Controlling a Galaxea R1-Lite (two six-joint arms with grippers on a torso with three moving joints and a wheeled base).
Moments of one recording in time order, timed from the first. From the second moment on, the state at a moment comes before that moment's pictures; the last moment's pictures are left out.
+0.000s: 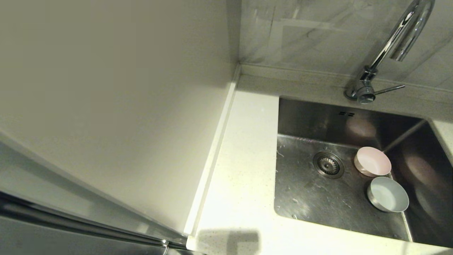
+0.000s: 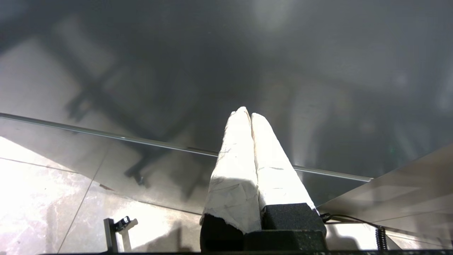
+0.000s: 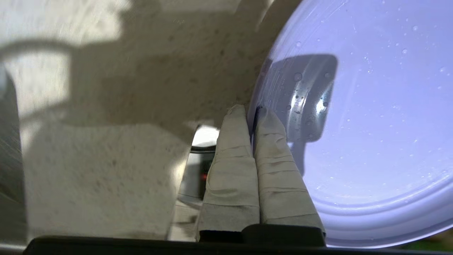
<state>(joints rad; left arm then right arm) 0.00 0.00 0.00 -0.01 0.00 0.00 -1.49 1.50 -0.54 0.33 0.27 0.12</state>
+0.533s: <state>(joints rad) 0.00 0.00 0.00 -0.01 0.00 0.00 -1.29 1.37 -0.53 0.33 0.35 -0.13</state>
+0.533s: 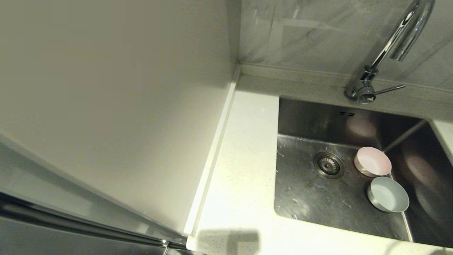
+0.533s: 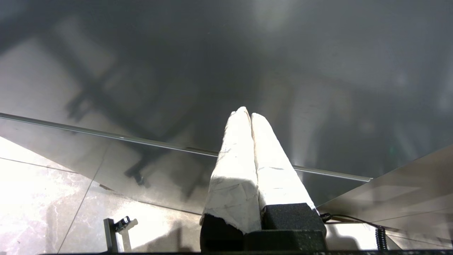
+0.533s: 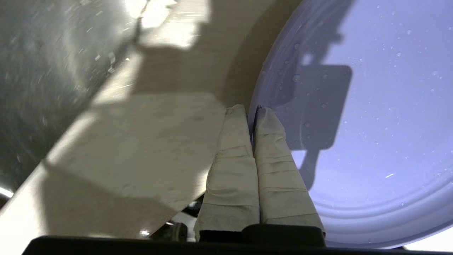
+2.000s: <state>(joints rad) 0.00 0.00 0.00 -0.01 0.00 0.00 -0.03 1.13 -0.49 -0.11 -0.21 -0.13</state>
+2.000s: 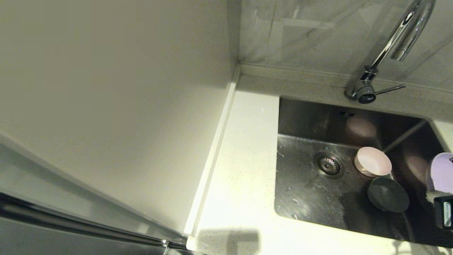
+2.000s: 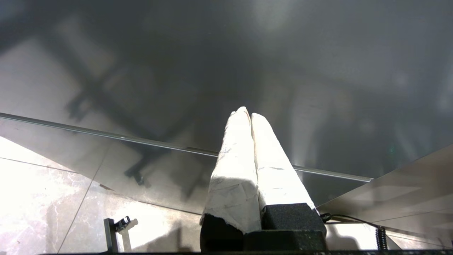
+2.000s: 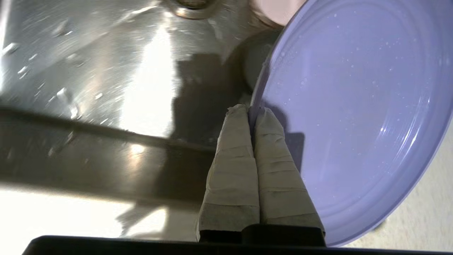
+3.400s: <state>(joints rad) 0.00 0.00 0.00 -0.01 0.00 0.00 0.68 1.48 -0.57 -0.33 -0.43 -0.19</state>
